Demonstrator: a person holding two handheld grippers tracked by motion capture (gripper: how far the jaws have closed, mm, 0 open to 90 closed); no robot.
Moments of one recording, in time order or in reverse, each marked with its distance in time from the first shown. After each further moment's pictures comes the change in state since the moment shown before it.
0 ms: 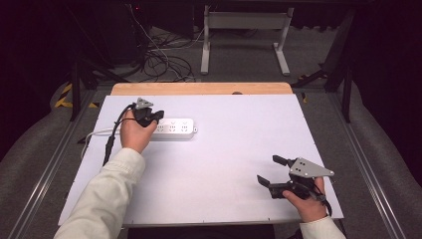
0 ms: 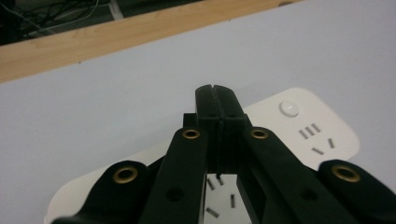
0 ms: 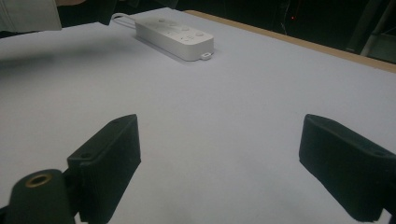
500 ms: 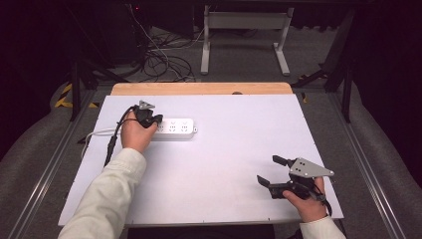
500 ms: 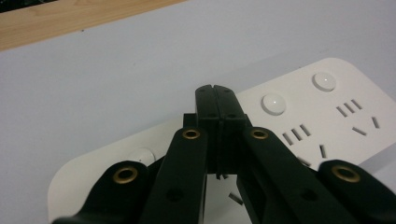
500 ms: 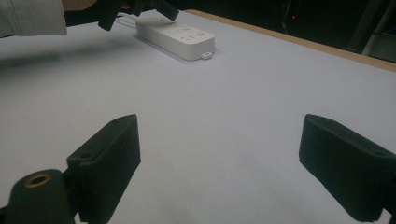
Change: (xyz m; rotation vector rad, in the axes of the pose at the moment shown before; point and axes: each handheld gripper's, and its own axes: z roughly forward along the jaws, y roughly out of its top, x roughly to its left) left arm 0.007 -0.009 0.014 0.100 0.039 -0.007; right arm 0.000 0.000 0.000 0.000 0.005 0.001
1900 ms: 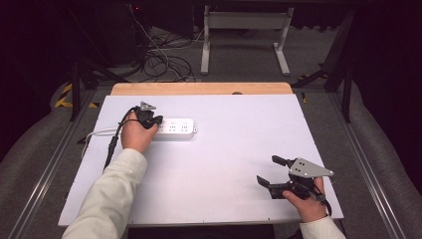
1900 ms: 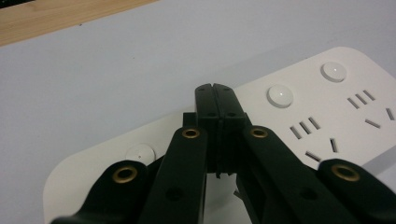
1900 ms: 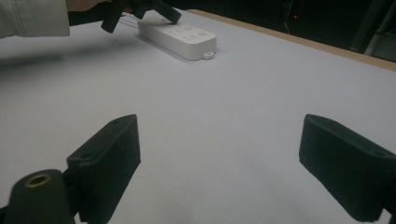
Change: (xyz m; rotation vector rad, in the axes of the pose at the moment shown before) left arm -0.001 -0.003 0.004 0.015 0.013 0.021; right arm 0.001 0.000 0.000 0.002 0.005 0.001
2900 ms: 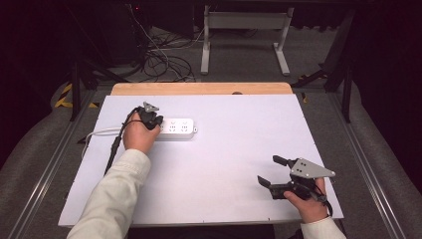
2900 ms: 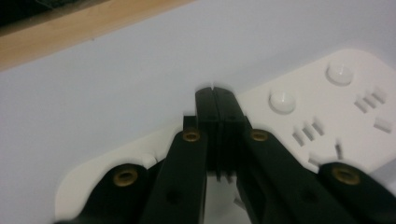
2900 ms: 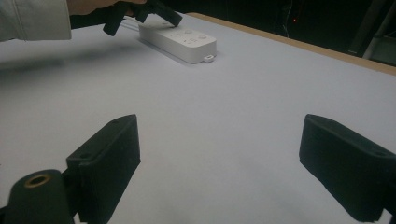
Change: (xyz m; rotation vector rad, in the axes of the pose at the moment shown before) left arm -0.009 0.002 0.000 0.005 0.064 0.049; right arm 0.001 0.001 -0.003 -0.010 0.000 -0.003
